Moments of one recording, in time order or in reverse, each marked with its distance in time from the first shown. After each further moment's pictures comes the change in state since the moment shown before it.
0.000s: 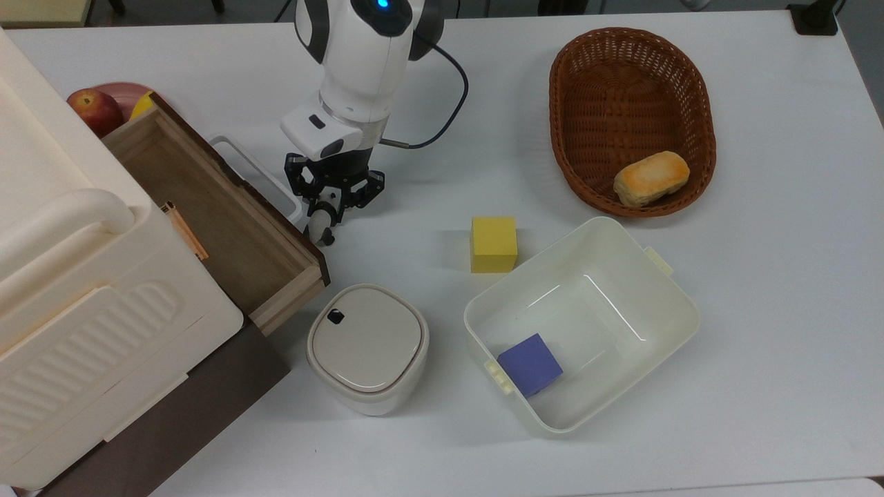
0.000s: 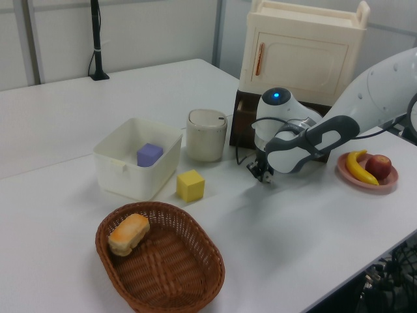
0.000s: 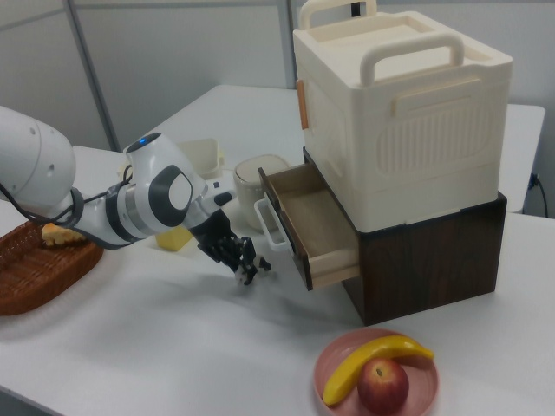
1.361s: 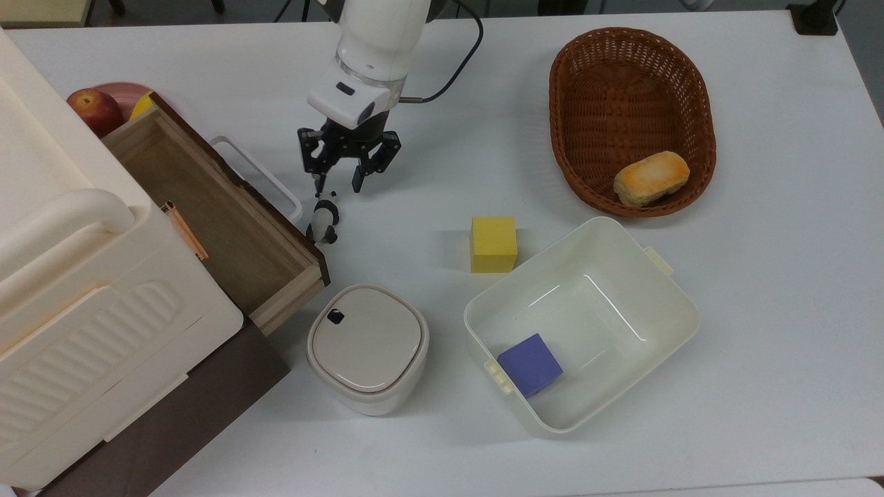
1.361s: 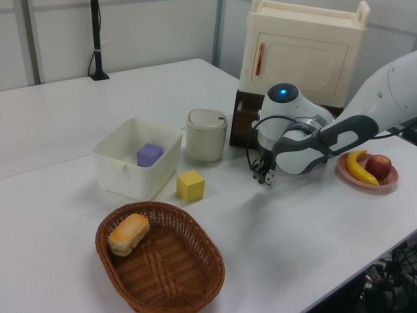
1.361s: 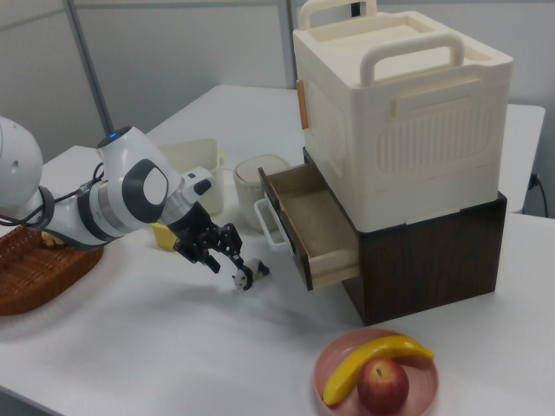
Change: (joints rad) arm 0.026 -0.133 0.001 -0.114 -0.038 0.000 -0.227
